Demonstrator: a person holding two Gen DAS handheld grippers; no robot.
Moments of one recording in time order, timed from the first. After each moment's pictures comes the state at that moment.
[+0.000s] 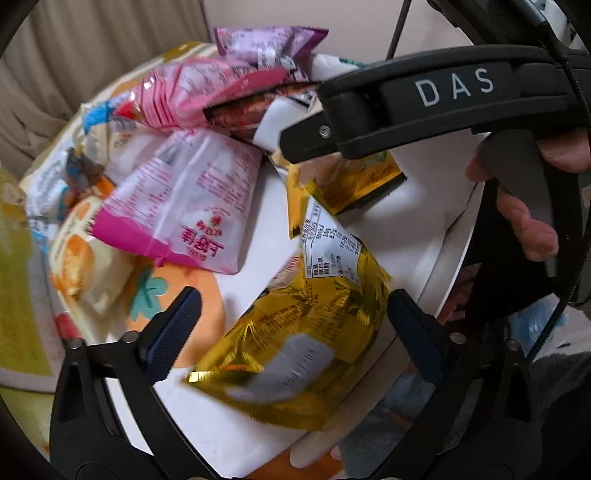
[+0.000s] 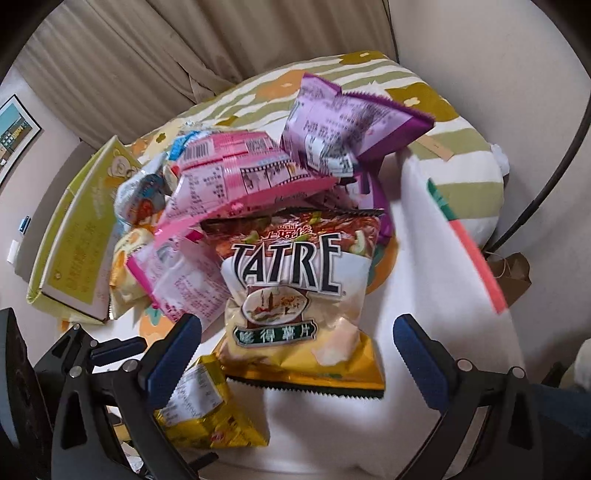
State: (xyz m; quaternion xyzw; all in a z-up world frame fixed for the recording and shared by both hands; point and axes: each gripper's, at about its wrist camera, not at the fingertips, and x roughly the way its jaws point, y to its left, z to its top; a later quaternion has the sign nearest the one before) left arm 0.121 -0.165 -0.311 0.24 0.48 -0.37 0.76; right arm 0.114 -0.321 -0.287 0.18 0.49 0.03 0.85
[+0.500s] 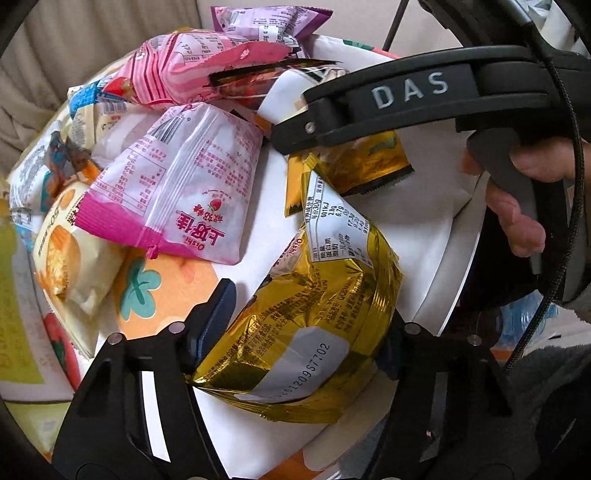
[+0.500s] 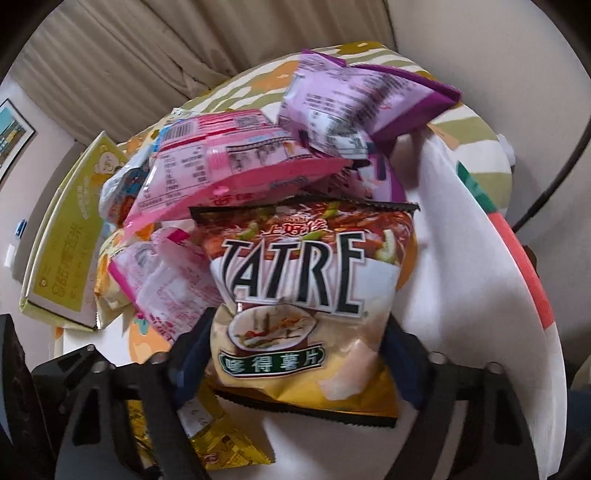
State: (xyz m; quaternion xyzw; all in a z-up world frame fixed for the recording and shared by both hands) left arm 0.136 -0.158 -0.323 0.24 0.50 -0.38 0.74; right arm 0.127 -0.320 -0.307 0.19 0.49 0.03 0.85
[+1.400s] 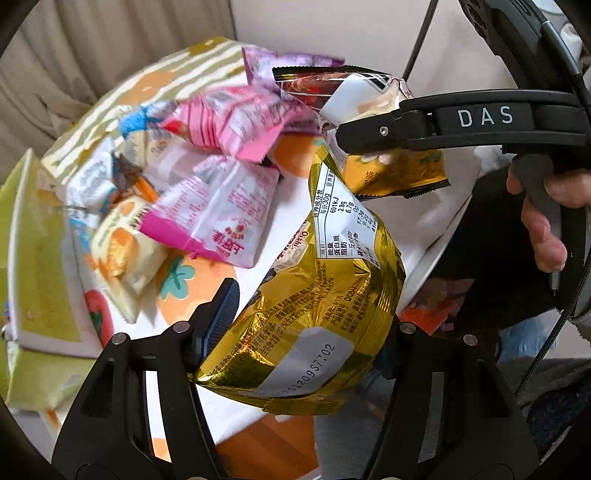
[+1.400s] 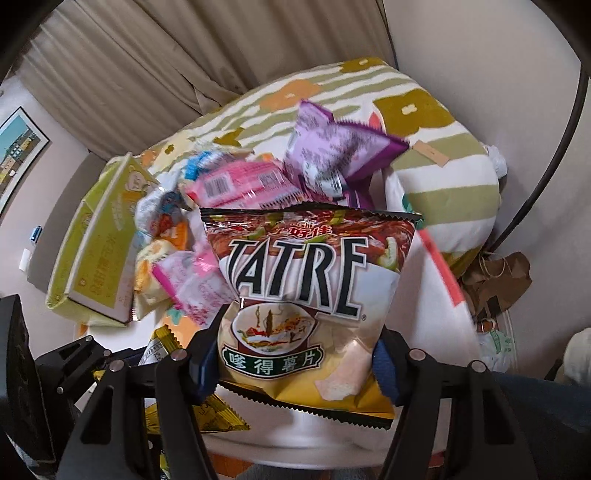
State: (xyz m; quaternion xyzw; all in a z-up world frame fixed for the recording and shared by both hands) left arm 0.105 -0.159 -0.239 0.22 0.49 -0.33 0.78; right arm 0.095 -0.334 -0.252 0.19 0.47 0.04 0.86
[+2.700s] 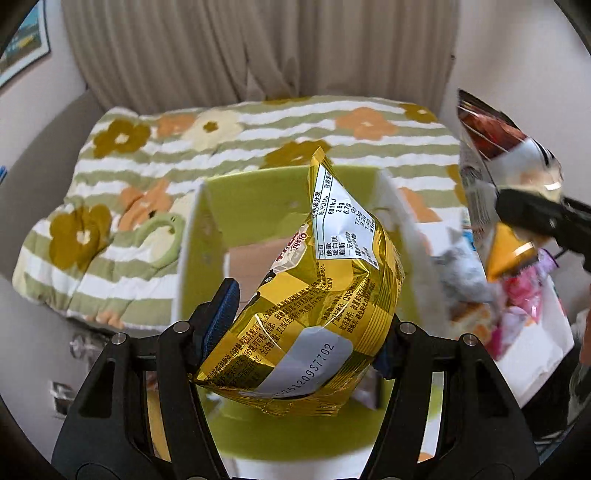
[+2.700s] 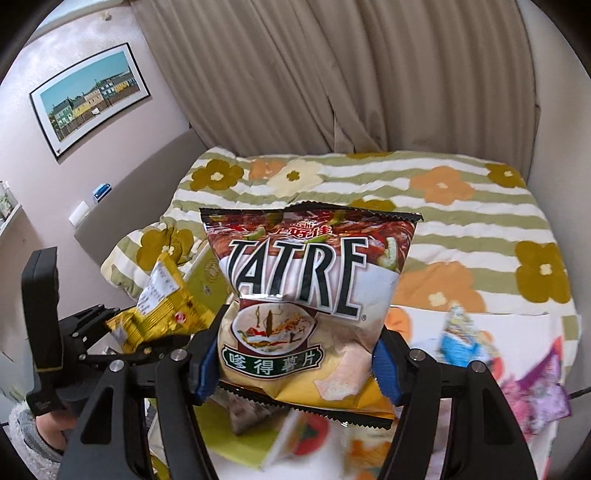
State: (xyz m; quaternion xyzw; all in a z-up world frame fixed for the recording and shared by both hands) left arm 0.314 0.173 -0.122 0.05 0.46 -0.07 0.88; right arm 0.265 -0.056 -0.098 0.07 0.39 0.19 0.90
